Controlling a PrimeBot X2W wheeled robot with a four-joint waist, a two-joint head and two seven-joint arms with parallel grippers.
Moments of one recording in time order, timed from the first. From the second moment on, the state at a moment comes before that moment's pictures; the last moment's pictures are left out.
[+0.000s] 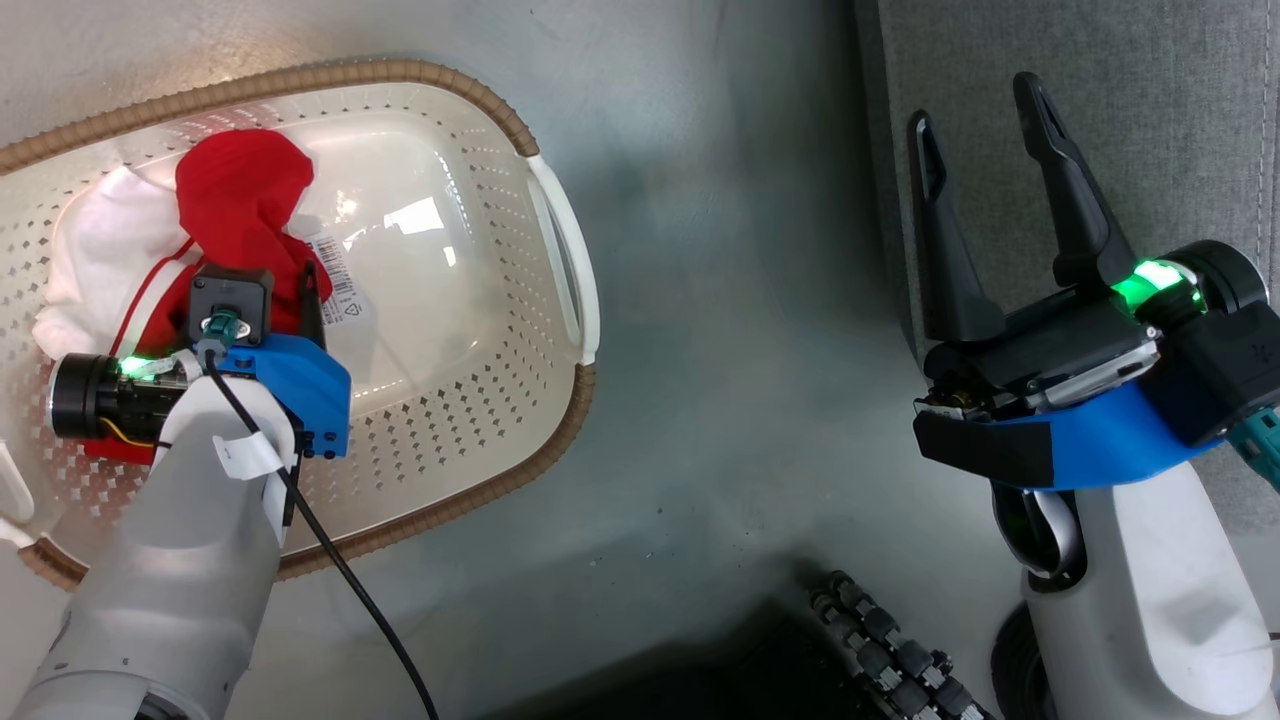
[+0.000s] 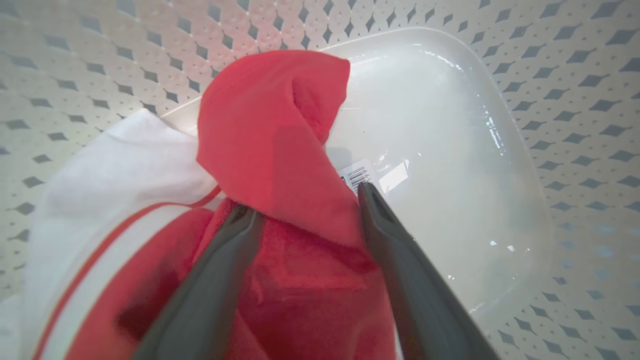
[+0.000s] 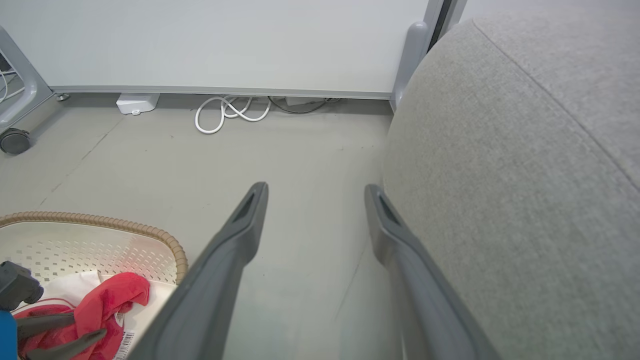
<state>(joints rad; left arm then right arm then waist) -0.86 0.24 -0.56 1.17 -0.40 0.07 -0.26 -0.47 -0.05 0.14 -0.04 0.13 0.13 -0.26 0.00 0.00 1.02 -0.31</state>
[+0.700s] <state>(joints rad) -0.84 0.21 -0.56 1.17 -0.41 0.05 -0.26 -0.47 -0.05 0.13 -0.03 0.13 0.13 -0.26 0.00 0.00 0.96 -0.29</state>
